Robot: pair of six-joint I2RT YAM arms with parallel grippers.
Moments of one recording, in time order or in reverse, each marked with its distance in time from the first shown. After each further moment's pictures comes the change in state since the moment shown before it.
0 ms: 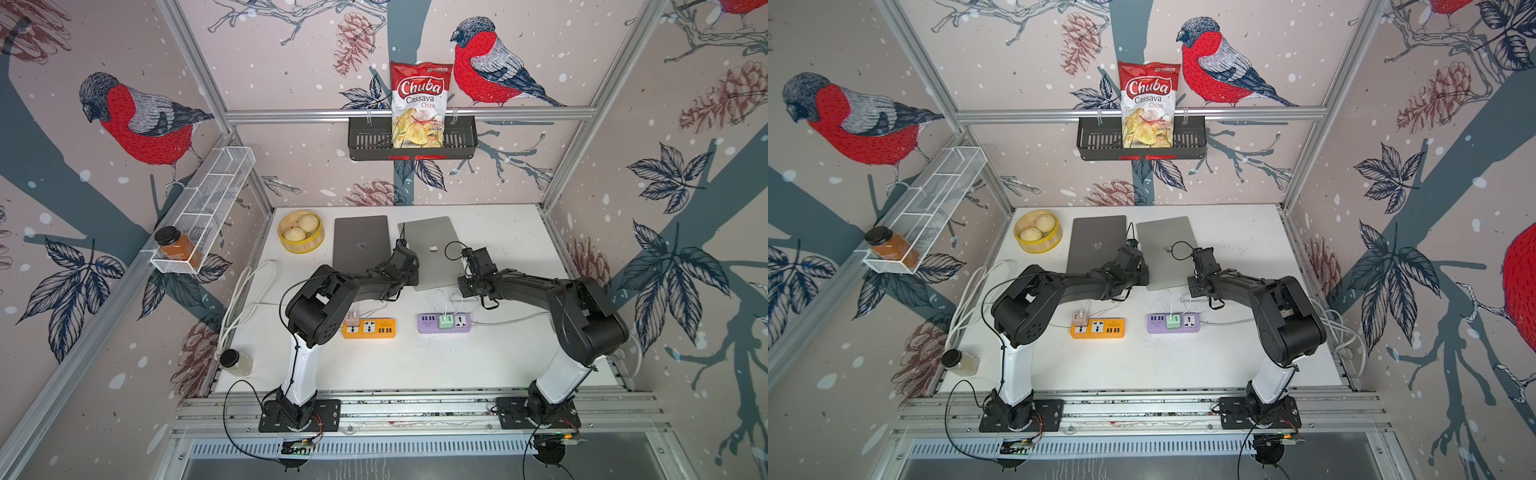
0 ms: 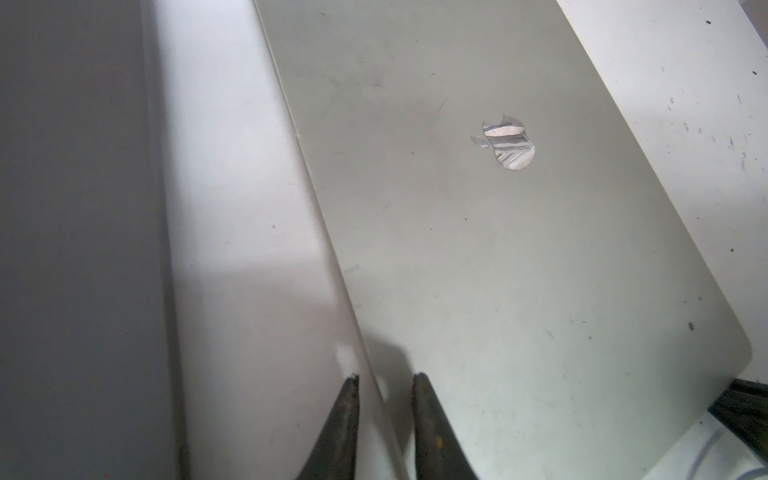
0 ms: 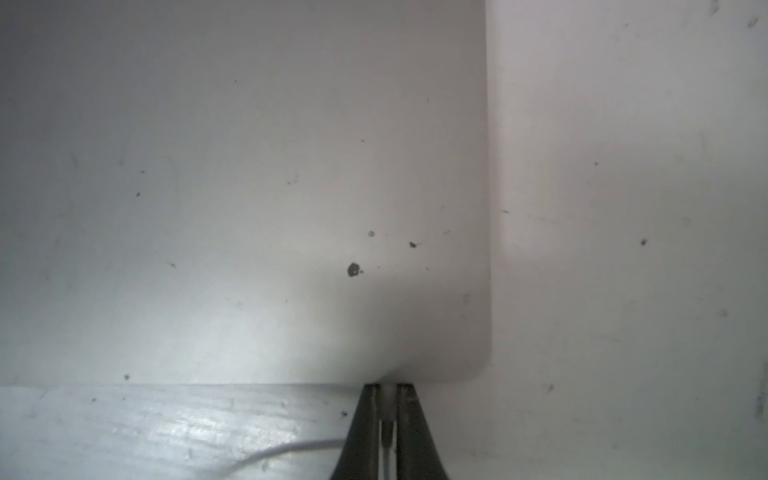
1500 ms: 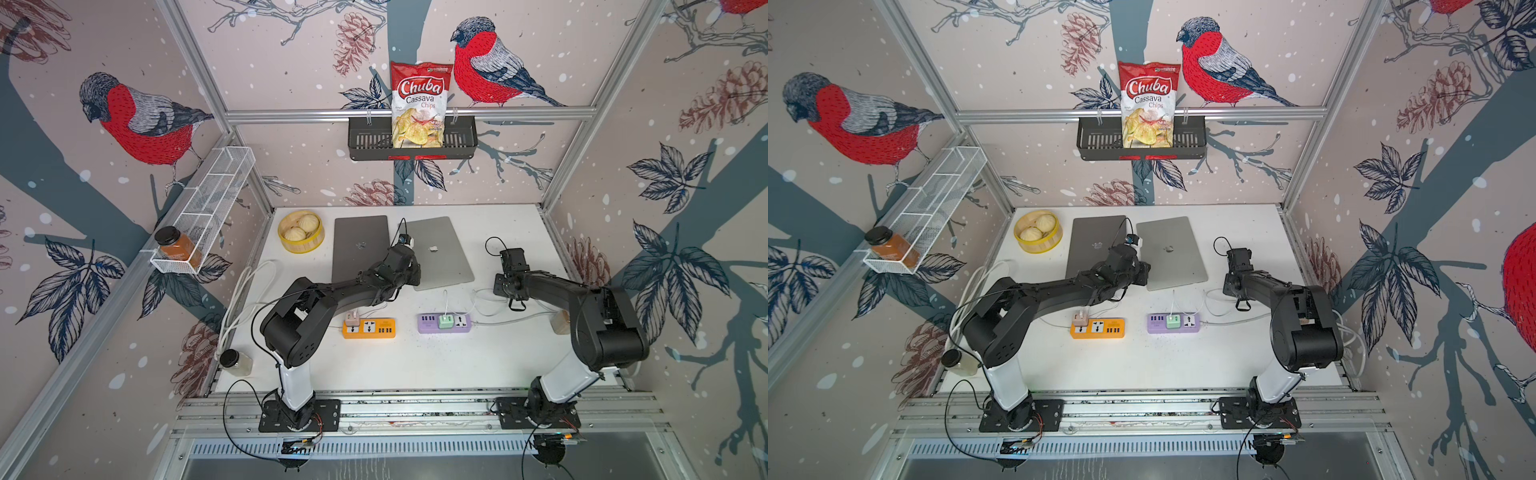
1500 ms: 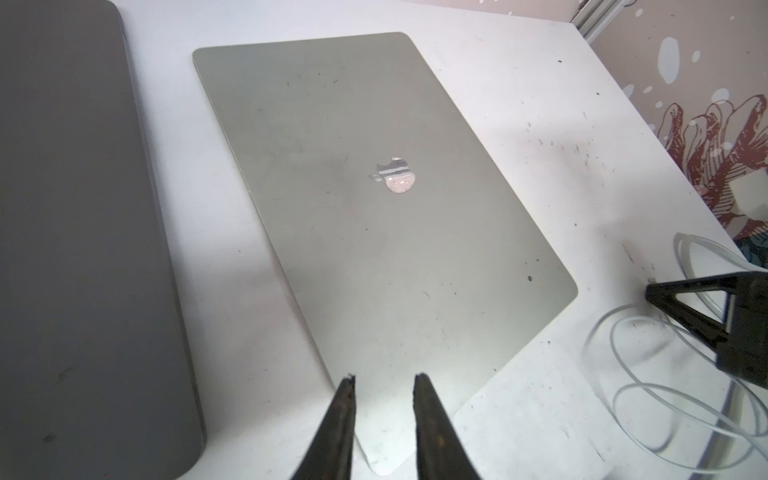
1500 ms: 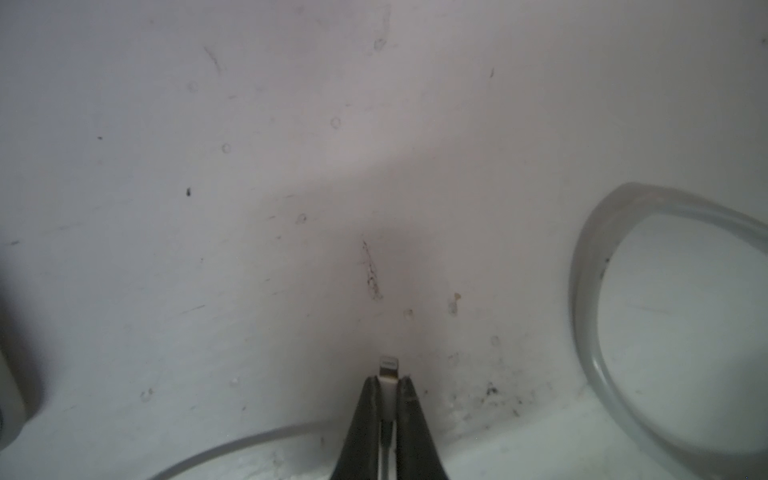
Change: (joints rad) left arm -0.038 -0.237 -0.106 0.006 0.049 0.090; right arm -0.285 -0.080 -0.074 -0.078 0.138 0.182
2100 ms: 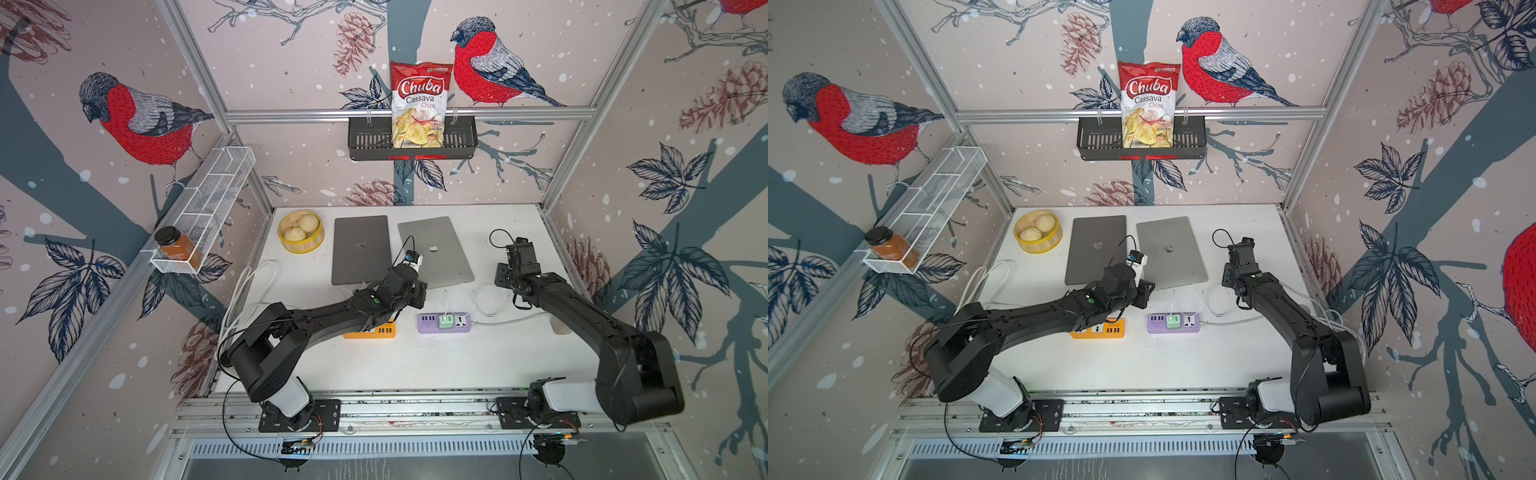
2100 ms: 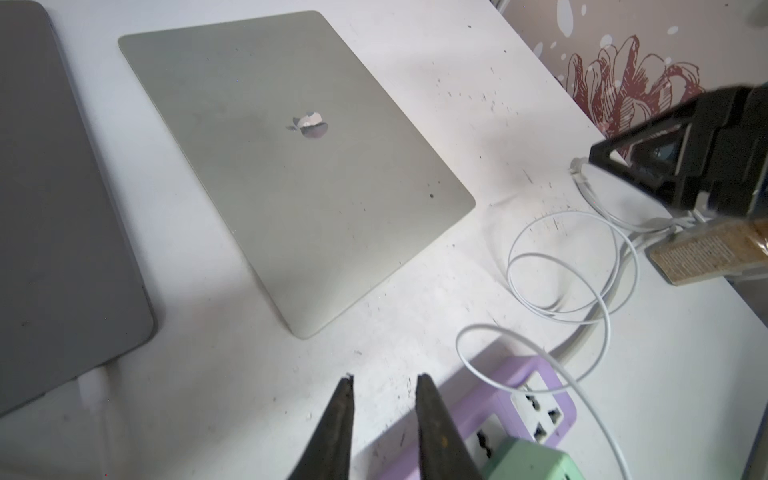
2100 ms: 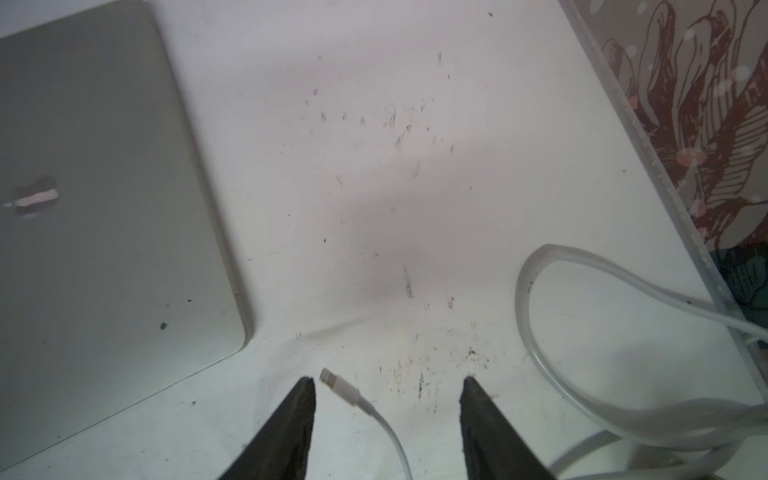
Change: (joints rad) left arm -0.155 -0.245 -0.197 -0.035 -0.024 -0.005; right arm 0.084 -0.329 0.008 -0.097 0.029 0.002
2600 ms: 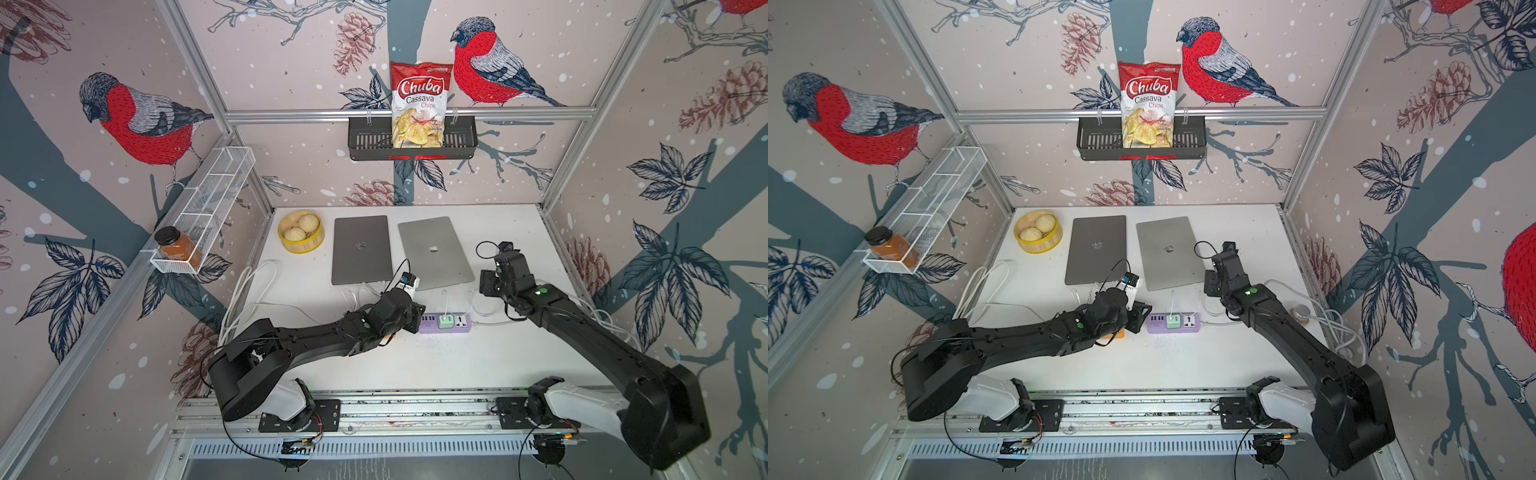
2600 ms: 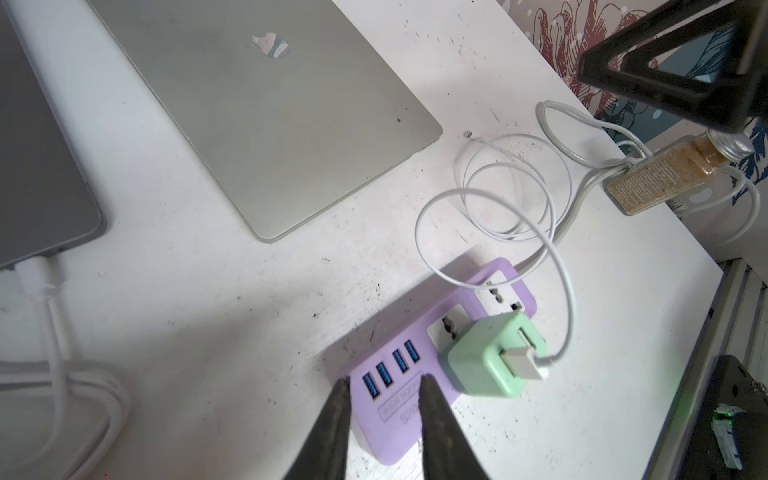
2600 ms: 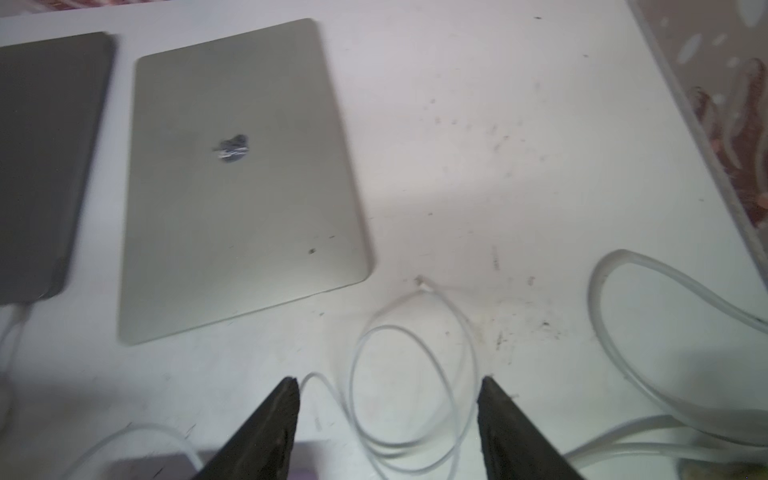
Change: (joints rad) left arm -0.084 -0.129 -0.244 0.127 0.029 -0.040; right arm 0.275 -0.205 -0.058 -0.074 -0.014 0.056
